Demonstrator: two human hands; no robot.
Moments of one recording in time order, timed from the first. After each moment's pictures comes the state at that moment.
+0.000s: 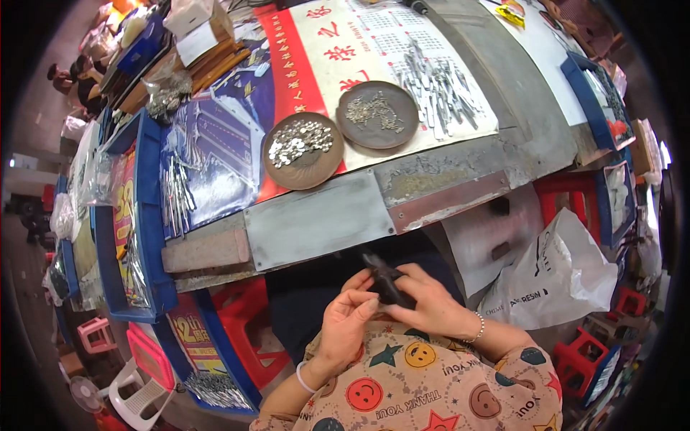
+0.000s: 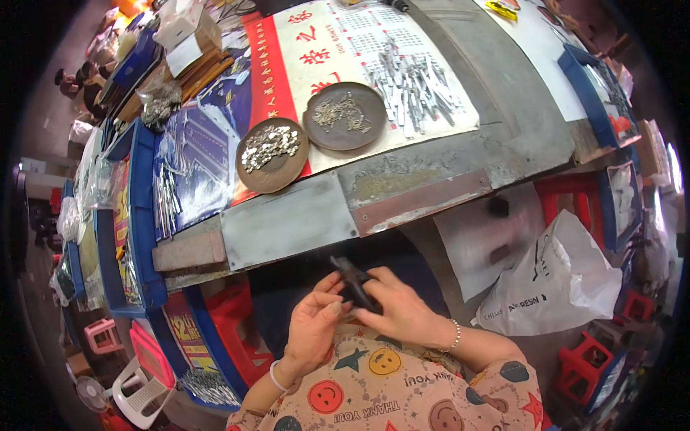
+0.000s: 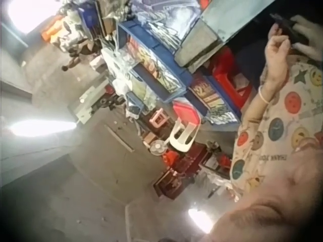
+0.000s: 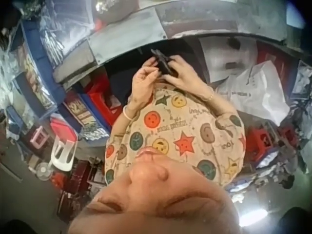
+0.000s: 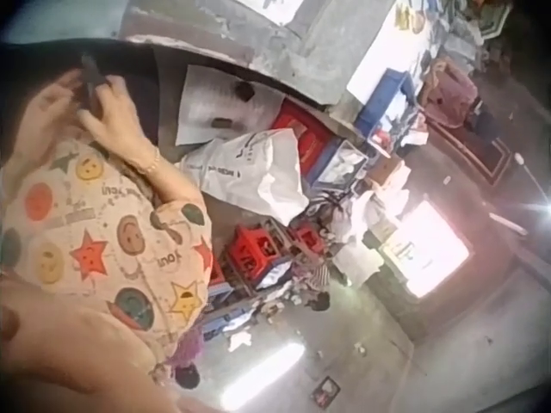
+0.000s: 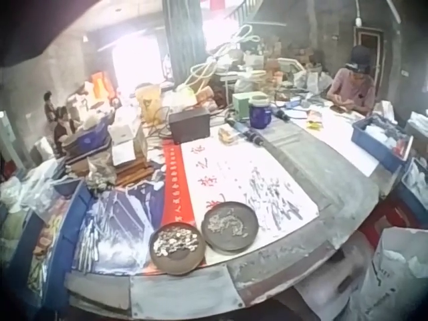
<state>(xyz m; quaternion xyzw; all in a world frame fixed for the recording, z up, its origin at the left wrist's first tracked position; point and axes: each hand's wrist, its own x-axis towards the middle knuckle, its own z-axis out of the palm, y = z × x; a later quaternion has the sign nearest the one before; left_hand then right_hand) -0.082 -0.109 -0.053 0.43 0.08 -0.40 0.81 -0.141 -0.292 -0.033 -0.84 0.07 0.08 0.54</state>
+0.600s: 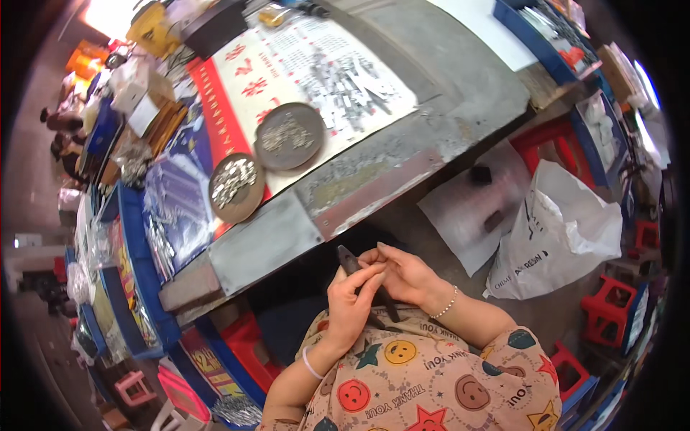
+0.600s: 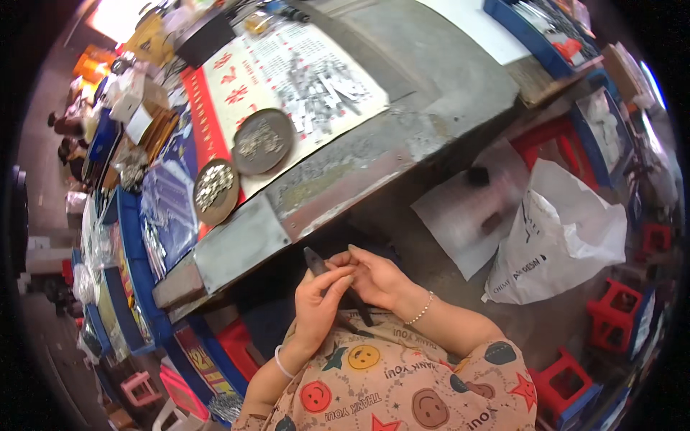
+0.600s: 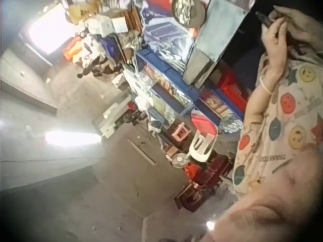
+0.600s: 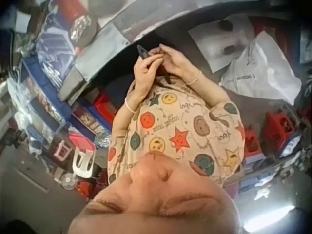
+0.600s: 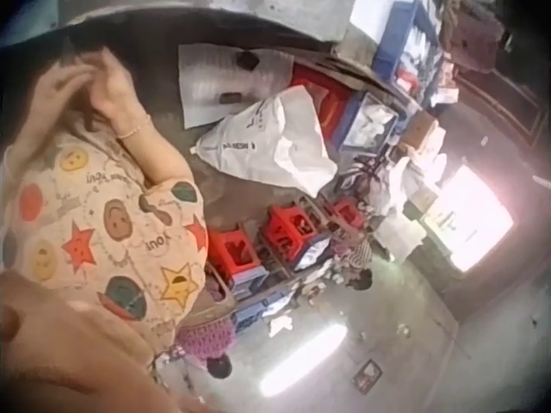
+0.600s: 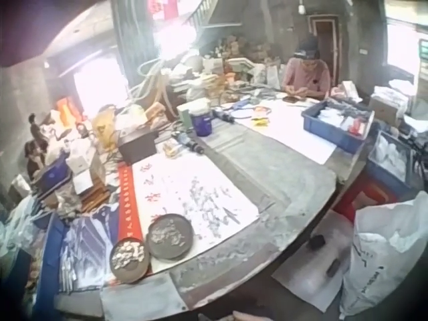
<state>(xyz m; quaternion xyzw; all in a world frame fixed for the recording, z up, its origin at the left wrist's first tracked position) -0.084 -0.196 -0.038 0.75 -0.25 -0.28 0.55 -0.156 -0.319 -0.121 -0.12 0.23 0.01 0.97</state>
